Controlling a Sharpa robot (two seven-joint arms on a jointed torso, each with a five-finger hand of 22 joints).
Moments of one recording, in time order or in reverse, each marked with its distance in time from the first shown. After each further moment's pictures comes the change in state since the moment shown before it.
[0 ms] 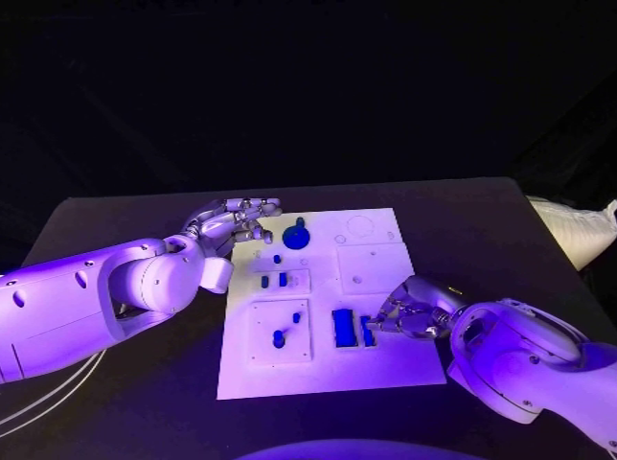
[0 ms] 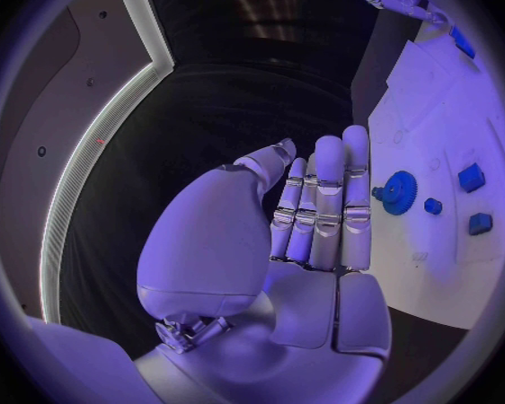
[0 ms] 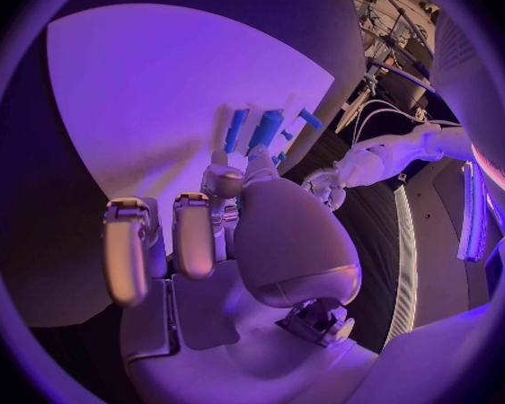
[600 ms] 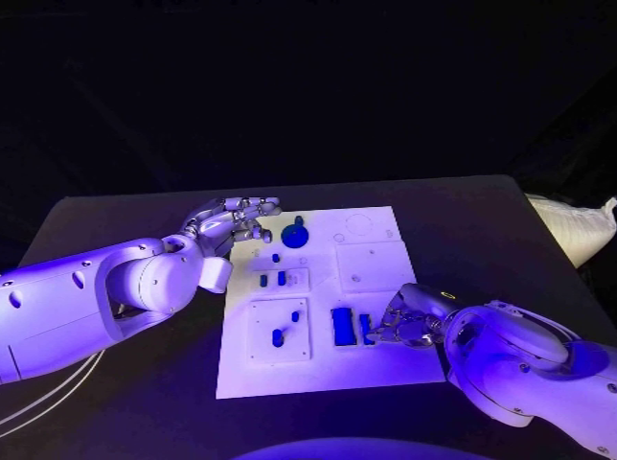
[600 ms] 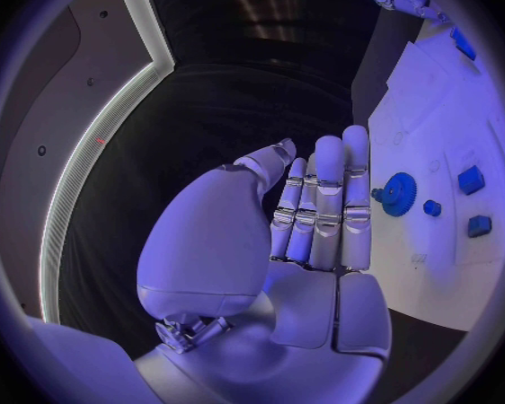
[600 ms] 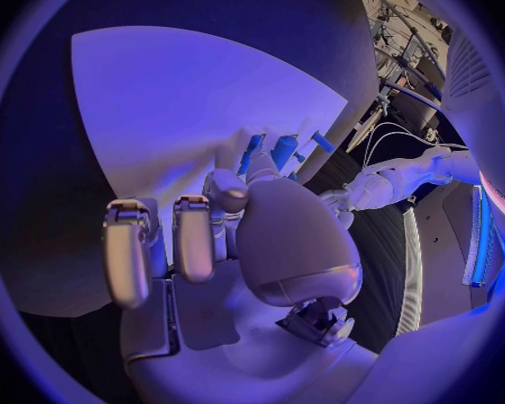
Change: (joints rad) left arm 0.001 -0.002 0.000 0.009 0.000 0.000 0.000; left_hand 0.003 -0.003 0.000 0.000 0.000 0.002 0.002 0.000 0.000 0.000 0.000 0.000 0.000 0.000 0.000 0.000 0.001 0.000 0.000 0.000 0.000 0.000; right arm -0.027 0.028 0.001 -0.001 -0.127 0.106 -0.118; right_hand -0.014 0.003 0.033 -0.022 -0.054 0.062 -0.028 0.039 0.010 0.053 -0.020 0.145 0.077 -0.002 -0.007 0.047 0.041 0.000 0.000 0.000 0.035 0.000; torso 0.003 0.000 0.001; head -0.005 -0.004
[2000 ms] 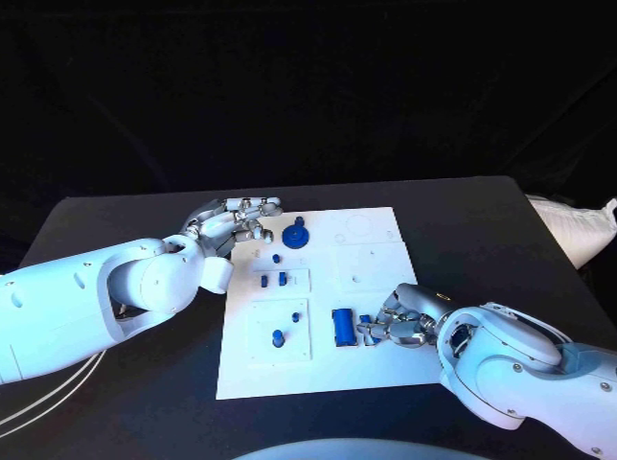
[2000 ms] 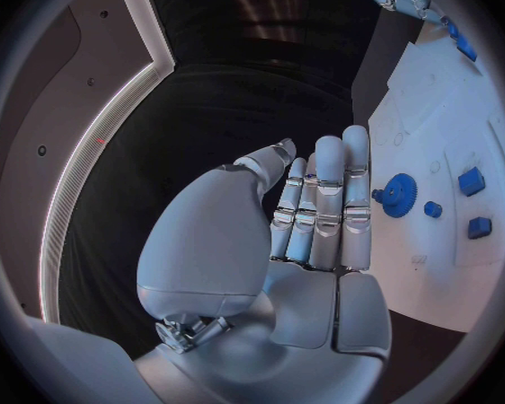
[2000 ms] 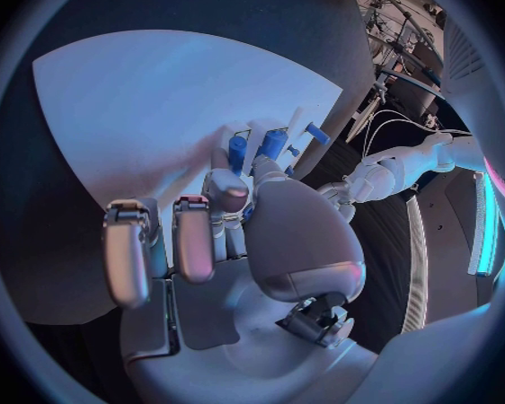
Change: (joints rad) left arm 0.000 0.001 0.000 0.001 0.001 -0.001 0.001; left_hand 0.000 0.000 0.000 0.000 0.000 0.000 0.000 0.000 0.000 0.004 -0.004 -0.007 0.000 0.000 0.000 0.000 0.004 0.000 0.000 0.000 0.004 0.001; right arm 0.003 0.024 -0.002 0.014 0.044 -0.042 -0.038; right_hand -0.128 -0.018 0.080 0.043 0.184 -0.005 0.005 -0.005 -0.035 -0.007 0.000 0.000 -0.018 0.004 0.003 -0.003 0.000 0.000 0.000 0.000 0.000 -0.001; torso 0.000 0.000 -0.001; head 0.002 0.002
